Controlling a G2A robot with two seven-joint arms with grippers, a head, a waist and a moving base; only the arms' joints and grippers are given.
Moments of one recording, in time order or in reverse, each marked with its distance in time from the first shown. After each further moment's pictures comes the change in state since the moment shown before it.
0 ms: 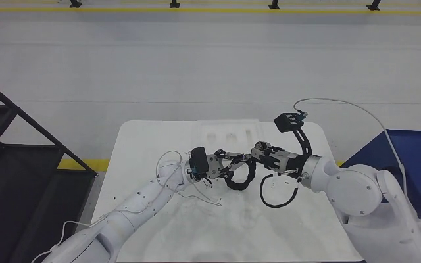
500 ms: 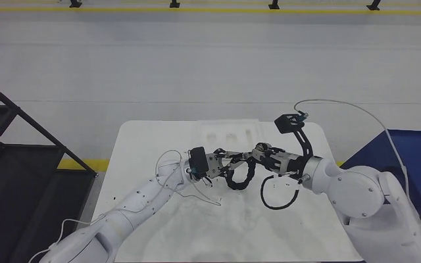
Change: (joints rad) left arm -0.014 0.012 0.024 -0.007 -0.019 0.033 0.001; right arm -0.006 0.001 0.007 -0.012 -0.007 0.002 0.012
